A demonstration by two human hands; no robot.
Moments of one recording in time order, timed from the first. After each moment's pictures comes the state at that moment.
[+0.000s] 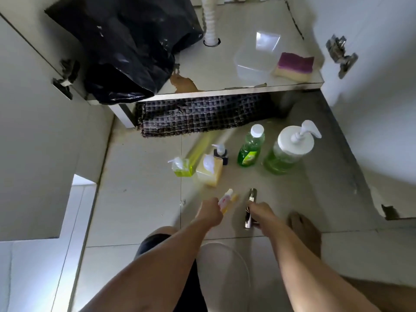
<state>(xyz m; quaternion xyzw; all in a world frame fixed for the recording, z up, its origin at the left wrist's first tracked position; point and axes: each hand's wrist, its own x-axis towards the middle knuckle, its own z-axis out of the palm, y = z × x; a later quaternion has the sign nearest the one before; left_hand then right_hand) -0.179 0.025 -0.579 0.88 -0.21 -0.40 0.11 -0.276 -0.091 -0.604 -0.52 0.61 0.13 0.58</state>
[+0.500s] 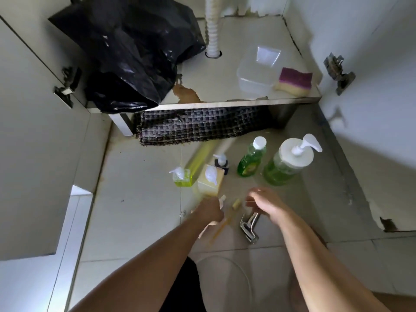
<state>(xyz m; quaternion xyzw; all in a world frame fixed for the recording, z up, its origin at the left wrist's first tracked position) -0.145 0.016 -0.540 0.85 -0.31 -0.44 0.04 -0.242 -0.115 -0.529 -0.60 0.53 0.08 0.59</state>
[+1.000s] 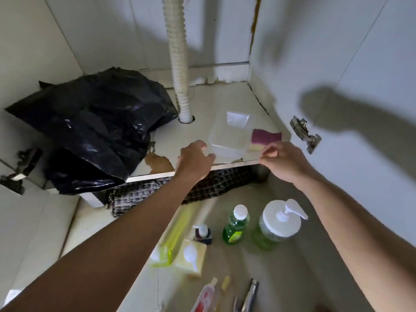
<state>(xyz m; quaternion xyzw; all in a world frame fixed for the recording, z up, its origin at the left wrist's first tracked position) -0.003 -0.147 -0.399 0.88 -0.28 -0.18 0.33 -0.162 -0.273 -0.371 -0.84 0.41 -0.11 0.33</state>
